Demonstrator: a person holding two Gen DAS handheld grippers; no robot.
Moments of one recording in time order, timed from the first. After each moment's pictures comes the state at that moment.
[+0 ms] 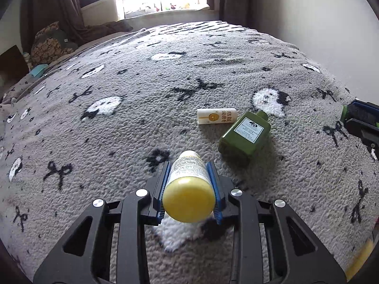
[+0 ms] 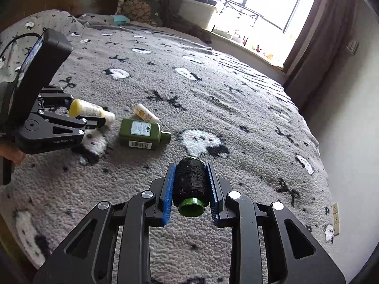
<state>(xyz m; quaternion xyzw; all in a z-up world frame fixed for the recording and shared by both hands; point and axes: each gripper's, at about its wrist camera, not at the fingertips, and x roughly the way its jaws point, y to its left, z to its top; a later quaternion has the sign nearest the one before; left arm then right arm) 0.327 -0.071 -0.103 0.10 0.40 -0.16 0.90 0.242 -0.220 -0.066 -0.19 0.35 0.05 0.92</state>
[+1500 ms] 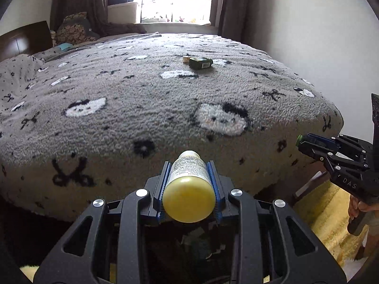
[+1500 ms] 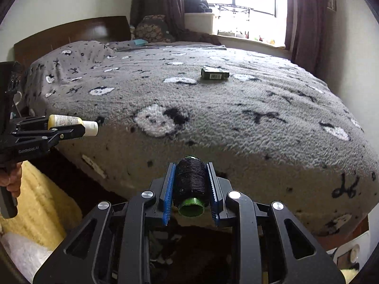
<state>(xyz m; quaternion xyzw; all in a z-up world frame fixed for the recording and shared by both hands) 0.005 0.017 -0.120 0.02 0.37 -0.17 0.91 -0.023 -0.189 -0.140 -0.04 0.34 0.11 0.93</state>
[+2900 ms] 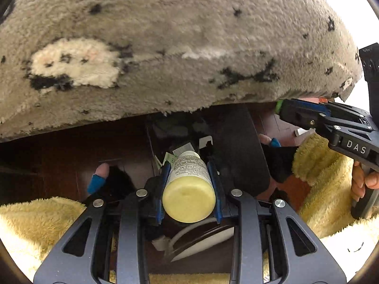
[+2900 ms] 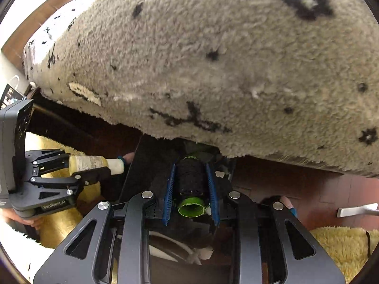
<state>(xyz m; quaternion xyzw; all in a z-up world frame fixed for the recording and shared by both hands) -0.003 0.015 -0.294 0.01 0.59 -0.18 0.78 0.006 -0.162 -0.287 0.04 0.54 0.17 0.82</state>
